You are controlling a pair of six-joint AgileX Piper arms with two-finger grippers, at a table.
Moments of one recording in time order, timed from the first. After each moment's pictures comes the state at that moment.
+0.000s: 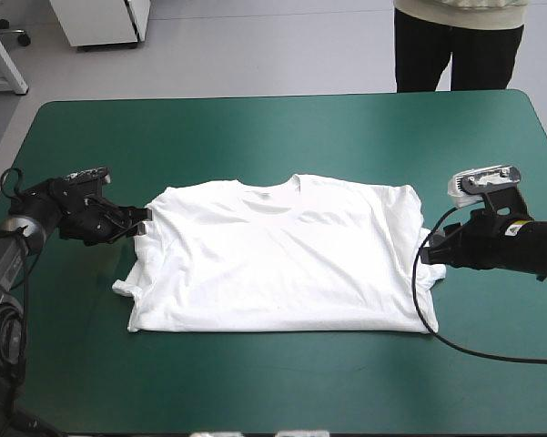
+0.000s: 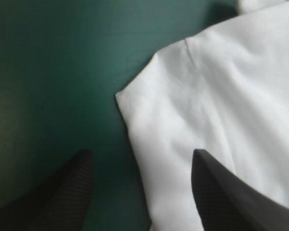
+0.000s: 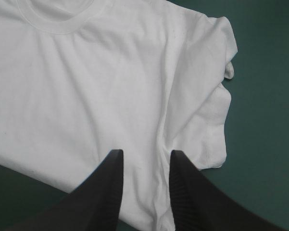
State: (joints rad) left arm 0.13 1.66 -1.13 -0.33 0.74 0.22; right arm -0.01 1.04 -1.08 0.39 1.04 -0.38
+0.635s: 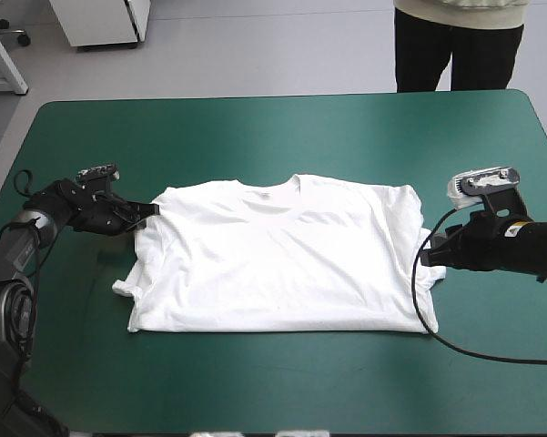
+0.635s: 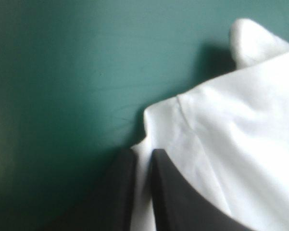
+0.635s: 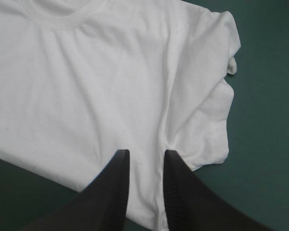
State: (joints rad) left arm 0.13 1.77 -1.15 -0.49 0.62 0.39; right arm -0.01 1.04 -1.08 0.39 1.05 -0.38
